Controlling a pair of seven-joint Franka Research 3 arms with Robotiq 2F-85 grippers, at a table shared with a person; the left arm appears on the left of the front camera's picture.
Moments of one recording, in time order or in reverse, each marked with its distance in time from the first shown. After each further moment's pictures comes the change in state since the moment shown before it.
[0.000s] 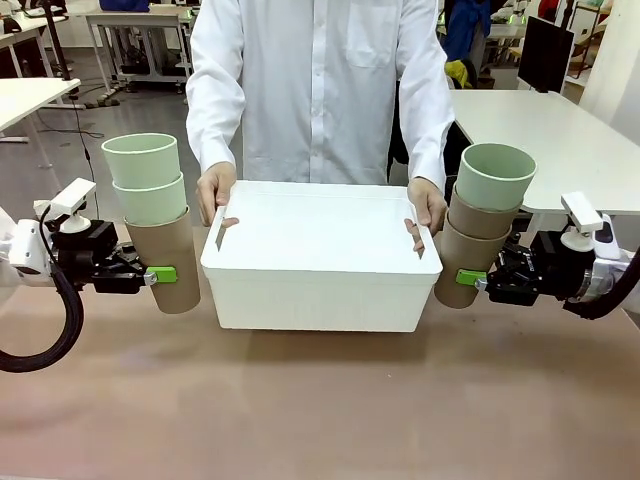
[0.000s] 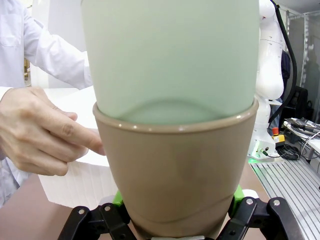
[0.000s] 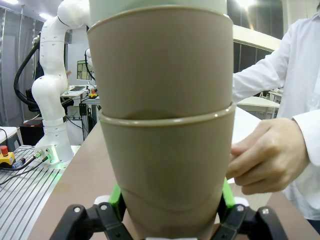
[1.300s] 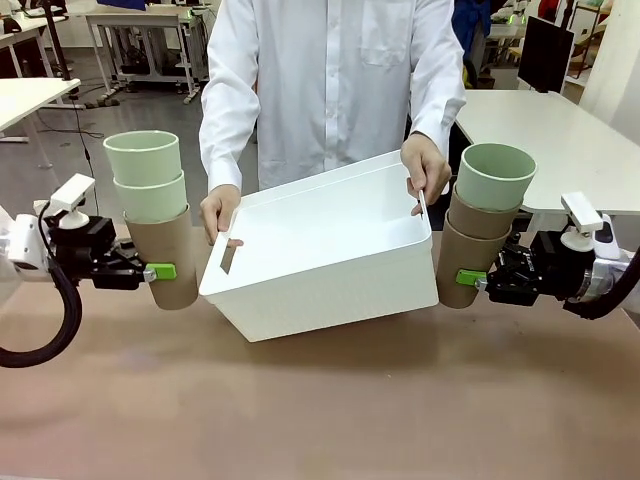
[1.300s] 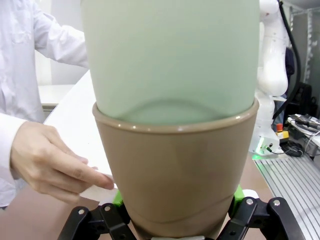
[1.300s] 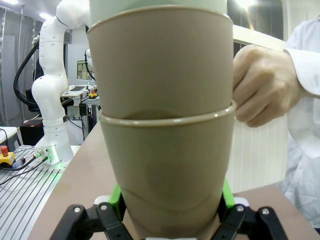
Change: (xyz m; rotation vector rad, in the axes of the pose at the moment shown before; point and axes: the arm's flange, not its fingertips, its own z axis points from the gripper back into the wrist) left arm 0.014 0.002 0.004 0.027 0.037 -0.014; right arm 0.000 0.000 0.000 0.000 0.000 0.000
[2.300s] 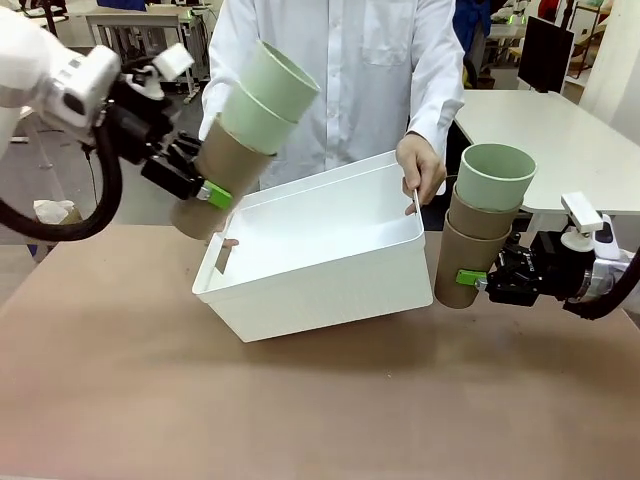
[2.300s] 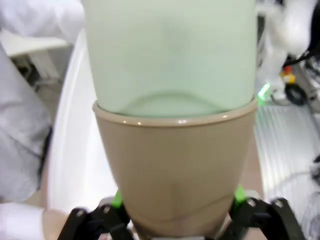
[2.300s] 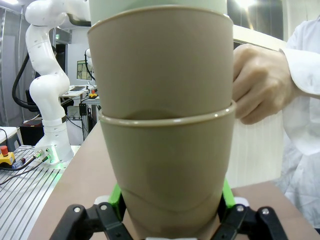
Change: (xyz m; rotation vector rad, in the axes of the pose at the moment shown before) left arm 0.197 0.008 -0.125 -0.006 0.642 0.015; right arm 0.000 0.000 0.000 0.000 0.000 -0.001
